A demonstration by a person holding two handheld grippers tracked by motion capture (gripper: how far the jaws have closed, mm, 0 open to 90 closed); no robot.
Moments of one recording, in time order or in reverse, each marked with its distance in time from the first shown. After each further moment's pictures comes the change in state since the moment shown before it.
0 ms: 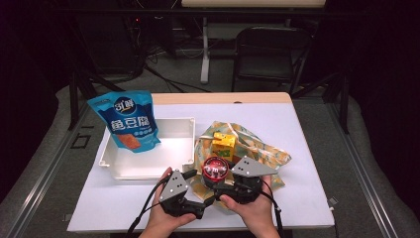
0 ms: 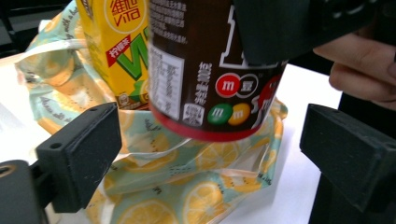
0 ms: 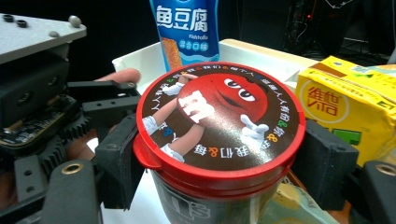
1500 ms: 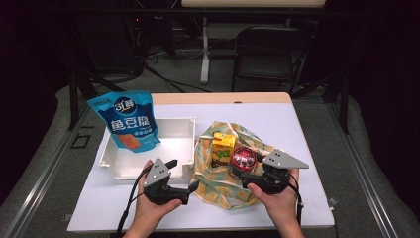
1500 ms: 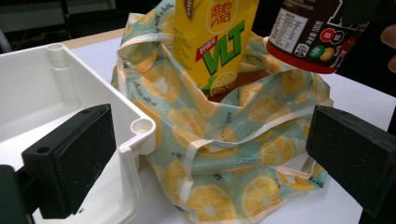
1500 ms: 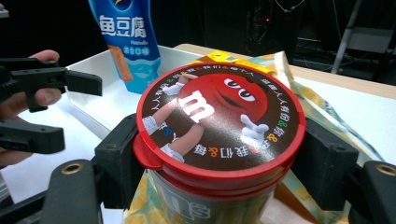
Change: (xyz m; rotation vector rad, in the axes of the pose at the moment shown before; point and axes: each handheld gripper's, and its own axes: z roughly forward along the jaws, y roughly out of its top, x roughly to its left) left arm 0.036 0.006 -0.023 0.037 0.126 -0.081; right arm -0.055 -0.009 -0.035 -0.034 -0.119 0.050
